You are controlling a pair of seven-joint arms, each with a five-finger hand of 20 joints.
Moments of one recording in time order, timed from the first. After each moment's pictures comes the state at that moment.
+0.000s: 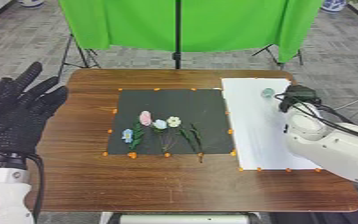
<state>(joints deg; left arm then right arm) 133.1 -49.5 -105.3 -136.2 24.5 17.9 21.9 -30.3 -34.4 -2.3 -84.2 -106.5 12.0 55.4</state>
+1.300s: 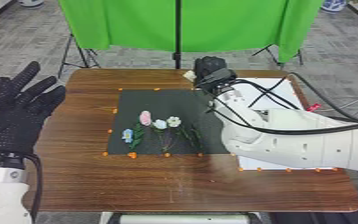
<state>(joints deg) 133.5 -49.6 -106.2 -136.2 24.6 17.9 21.8 -17.4 -53.8 -15.3 -92.1 -118.3 30.5 49.1</state>
